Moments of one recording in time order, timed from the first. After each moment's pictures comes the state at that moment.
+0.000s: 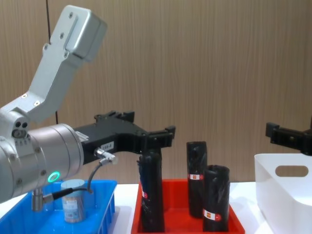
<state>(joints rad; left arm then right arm) -0.29 0.38 0.44 -1.55 -0.26 0.01 -0.24 -0.01 0.34 -0.23 -1.77 0.29 0.03 0.07</state>
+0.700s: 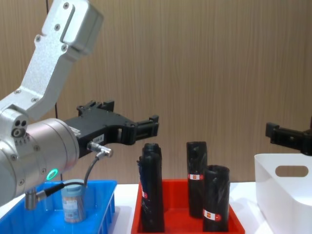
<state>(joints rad) -0.24 0.38 0.45 -1.62 -0.20 0.01 -0.02 -0.01 0.34 -0.23 -1.77 0.29 0.03 0.07</state>
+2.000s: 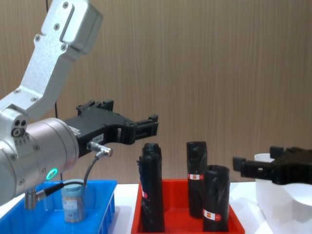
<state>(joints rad) -0.24 0.38 0.45 -1.63 -0.20 0.01 -0.01 0.08 0.33 -0.24 -1.66 0.29 0.17 0.32</state>
